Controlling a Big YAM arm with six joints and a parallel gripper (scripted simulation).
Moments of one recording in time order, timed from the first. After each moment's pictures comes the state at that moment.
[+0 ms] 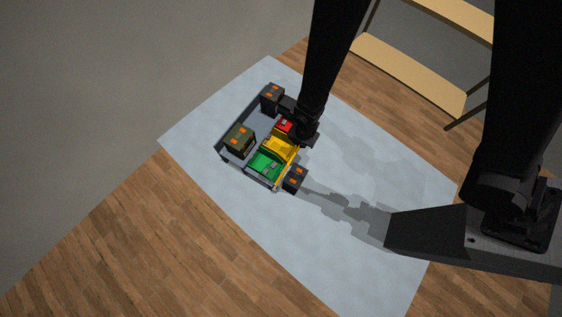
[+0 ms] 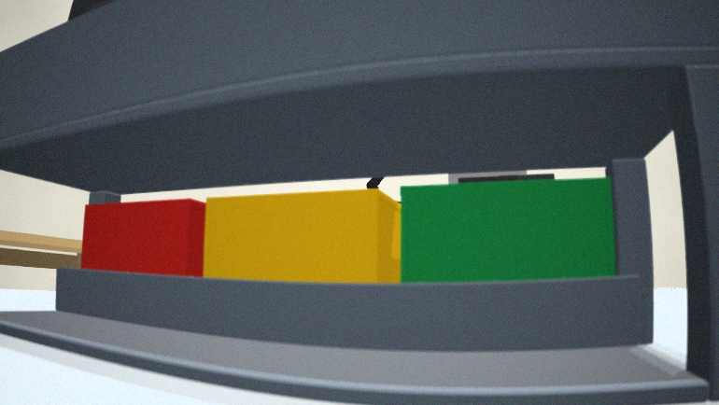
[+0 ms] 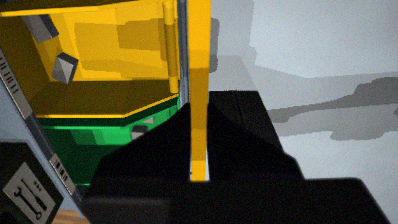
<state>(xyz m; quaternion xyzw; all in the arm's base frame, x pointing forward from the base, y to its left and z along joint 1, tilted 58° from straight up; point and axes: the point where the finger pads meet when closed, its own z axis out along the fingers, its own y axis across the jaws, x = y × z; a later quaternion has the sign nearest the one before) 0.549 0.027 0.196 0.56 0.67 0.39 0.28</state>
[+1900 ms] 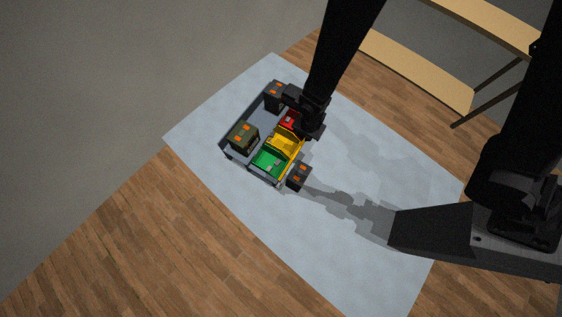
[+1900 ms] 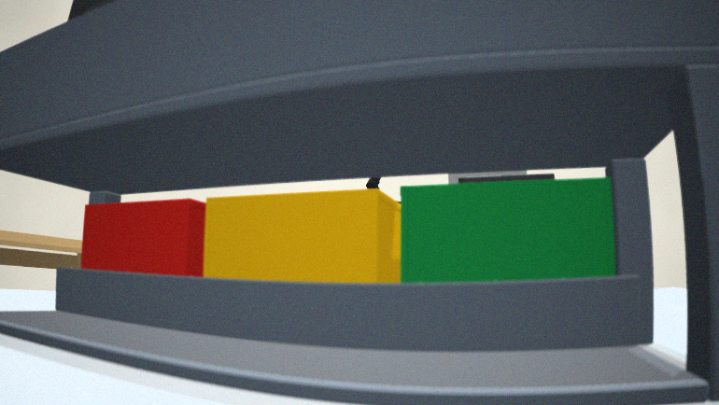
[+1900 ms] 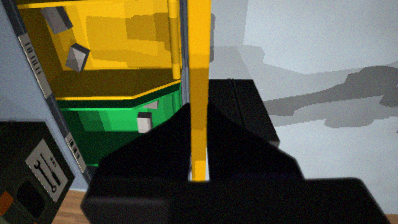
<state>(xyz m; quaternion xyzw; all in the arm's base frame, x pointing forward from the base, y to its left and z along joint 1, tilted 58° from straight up) 0.522 0.020 0.214 0.56 0.67 0.39 0.28</state>
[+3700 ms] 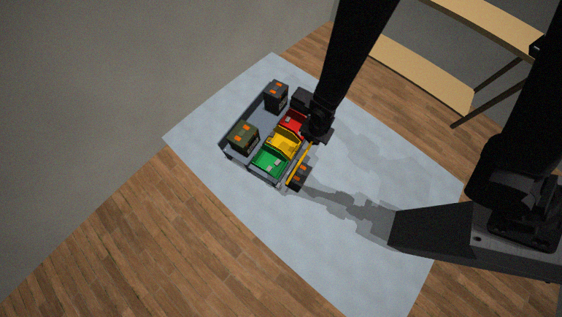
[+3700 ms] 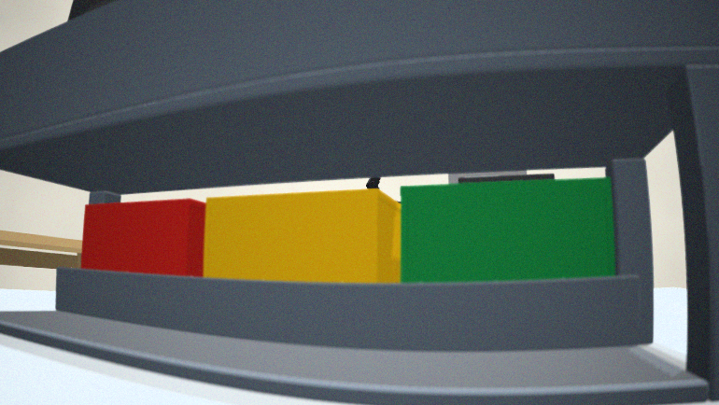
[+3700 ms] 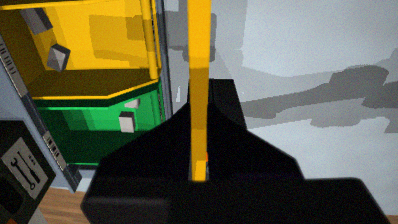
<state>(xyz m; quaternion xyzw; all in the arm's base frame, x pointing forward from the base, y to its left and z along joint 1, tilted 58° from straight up) 0.505 0.017 0.191 0.56 0.67 0.39 0.28</state>
